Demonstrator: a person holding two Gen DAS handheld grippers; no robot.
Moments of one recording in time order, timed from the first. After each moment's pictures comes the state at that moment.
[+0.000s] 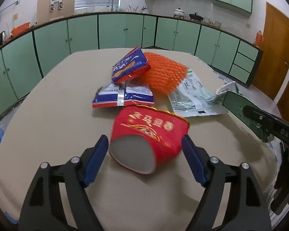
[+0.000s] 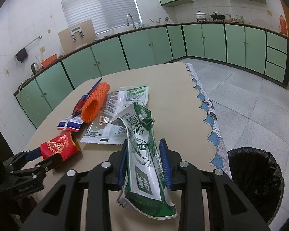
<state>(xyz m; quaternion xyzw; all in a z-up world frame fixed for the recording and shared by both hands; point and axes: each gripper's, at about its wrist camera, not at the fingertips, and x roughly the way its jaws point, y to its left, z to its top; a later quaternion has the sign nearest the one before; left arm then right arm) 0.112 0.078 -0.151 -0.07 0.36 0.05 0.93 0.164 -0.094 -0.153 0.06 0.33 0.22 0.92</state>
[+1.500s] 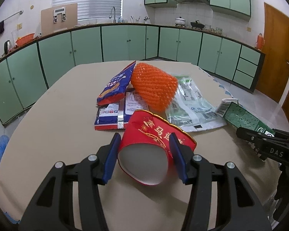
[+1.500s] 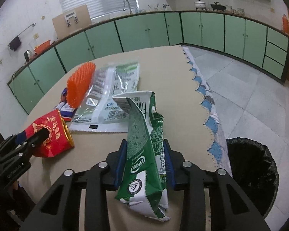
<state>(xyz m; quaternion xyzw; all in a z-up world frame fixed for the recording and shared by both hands) 0.112 0.059 -0.144 -0.04 0.31 0.07 0.95 0.169 -0.099 -0.169 0.04 0.38 0.20 0.90</state>
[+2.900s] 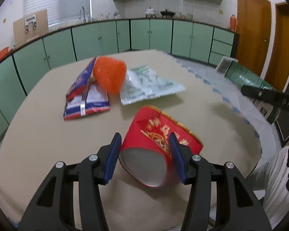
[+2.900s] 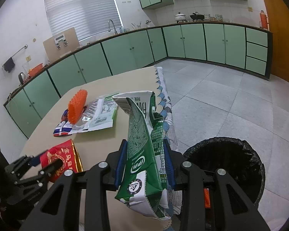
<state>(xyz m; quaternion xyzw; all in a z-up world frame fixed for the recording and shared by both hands) 0.091 0.011 -0.154 0.01 0.35 -0.02 0.94 0.126 -0.164 -0.137 0.08 0.33 0.16 0.93</state>
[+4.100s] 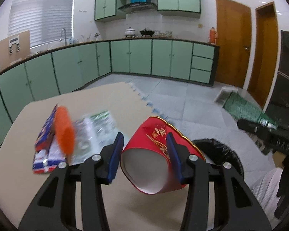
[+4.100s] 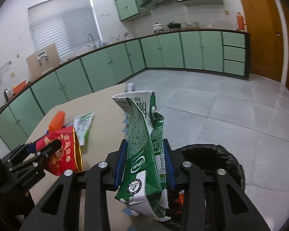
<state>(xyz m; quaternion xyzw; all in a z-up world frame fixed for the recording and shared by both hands) 0.144 -0.071 -0.103 0.02 0.26 -0.10 0.96 0.115 -0.234 -0.118 0.11 0.30 0.07 0.95</state>
